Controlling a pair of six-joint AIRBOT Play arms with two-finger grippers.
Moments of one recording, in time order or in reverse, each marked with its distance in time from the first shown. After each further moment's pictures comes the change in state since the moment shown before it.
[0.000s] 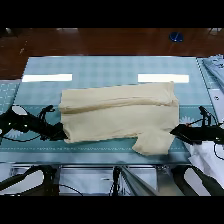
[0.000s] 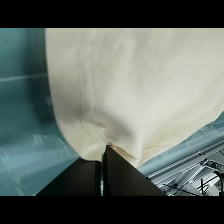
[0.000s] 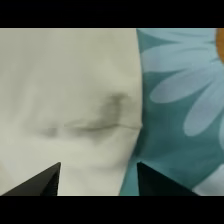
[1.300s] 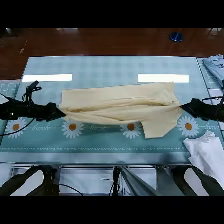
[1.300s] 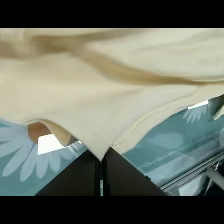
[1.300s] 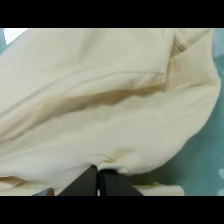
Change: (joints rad) left arm 0.000 0.190 0.177 -0.251 -0.003 0.037; right arm 0.020 0.042 0.242 0.304 -0.038 -0.083
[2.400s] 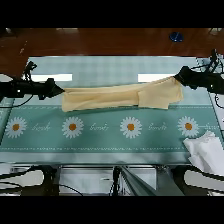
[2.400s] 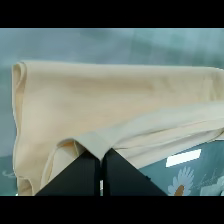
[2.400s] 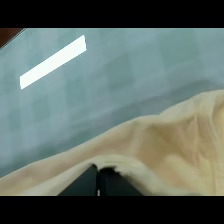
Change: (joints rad) left arm 0.001 -0.382 0.351 -0.101 0.193 -0.014; right arm 0.219 -0.518 0.418 0.117 -0.343 0.006
